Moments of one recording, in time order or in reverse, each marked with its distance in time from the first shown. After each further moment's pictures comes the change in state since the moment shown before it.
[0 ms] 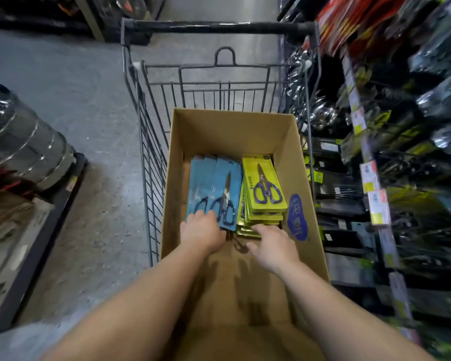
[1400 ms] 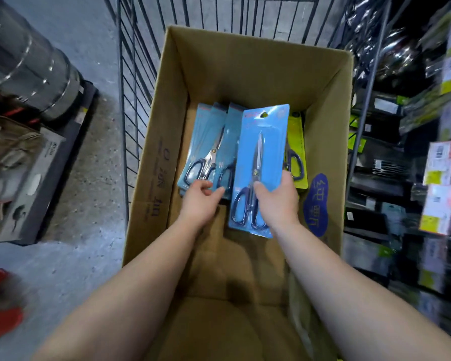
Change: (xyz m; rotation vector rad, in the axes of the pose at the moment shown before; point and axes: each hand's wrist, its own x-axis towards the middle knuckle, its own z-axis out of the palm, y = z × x) left_hand 0.060 0.001 0.066 -0.987 0.114 -0.388; right_hand 0.098 0.006 0.012 0.953 0.165 0.090
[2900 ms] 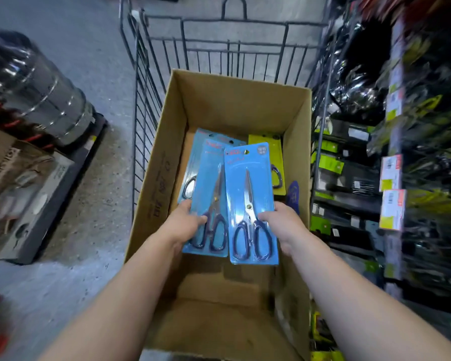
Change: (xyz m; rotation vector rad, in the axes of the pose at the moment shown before) left_hand -0.076 0.008 -0.035 -0.149 -0.188 -0.083; right_hand -0.039 0.005 -0.065 -0.012 -0.267 0.265
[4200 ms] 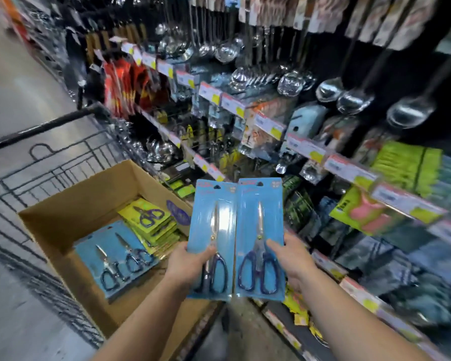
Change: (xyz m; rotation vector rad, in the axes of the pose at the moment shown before) left_hand -0.155 -0.025 0.028 0.447 -0.576 0.510; right_hand -0.278 0.168 0.026 0.590 0.853 -0.118
